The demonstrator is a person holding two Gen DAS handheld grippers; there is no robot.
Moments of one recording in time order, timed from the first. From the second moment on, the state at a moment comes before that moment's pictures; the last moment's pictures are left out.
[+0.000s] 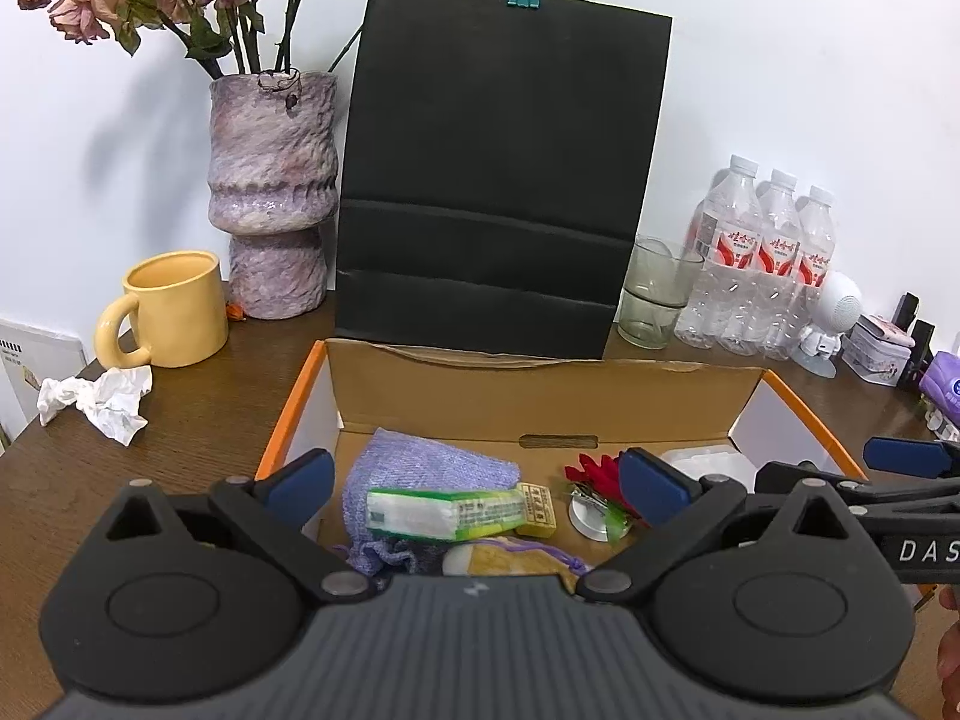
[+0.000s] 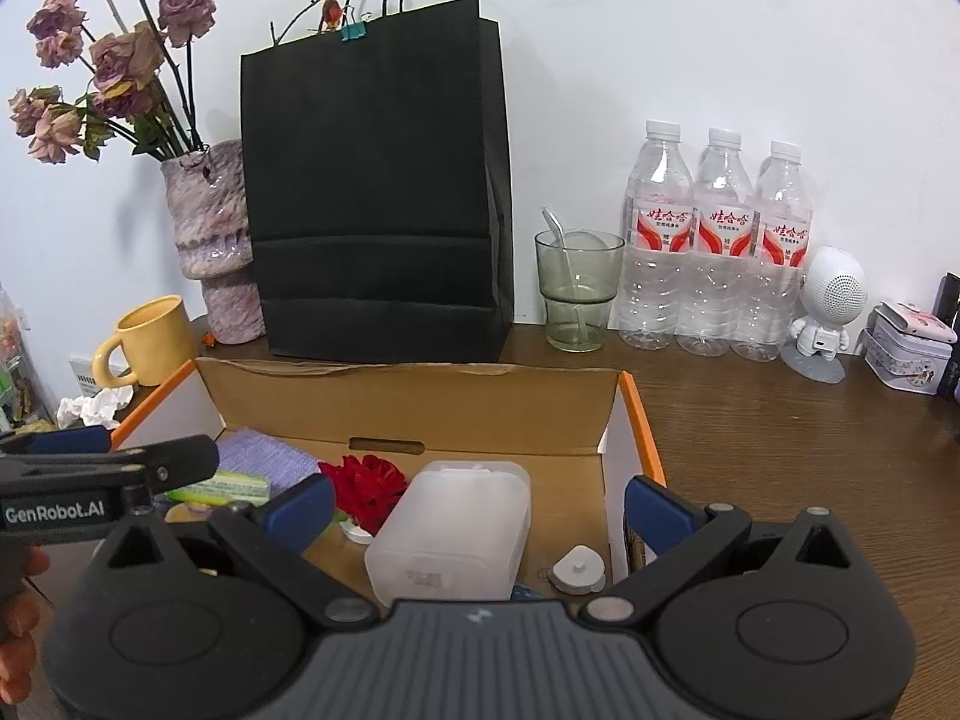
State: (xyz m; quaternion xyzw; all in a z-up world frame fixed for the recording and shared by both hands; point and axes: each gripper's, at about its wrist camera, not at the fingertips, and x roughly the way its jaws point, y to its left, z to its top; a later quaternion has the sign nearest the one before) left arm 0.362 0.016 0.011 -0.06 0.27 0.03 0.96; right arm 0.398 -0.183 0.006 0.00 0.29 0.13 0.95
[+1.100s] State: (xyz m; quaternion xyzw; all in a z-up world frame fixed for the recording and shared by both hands) left arm 0.221 -0.006 -0.031 -0.05 0.27 -0.06 0.96; right arm 0.254 -0.186 -0.048 -0.05 0.30 0.16 0.94
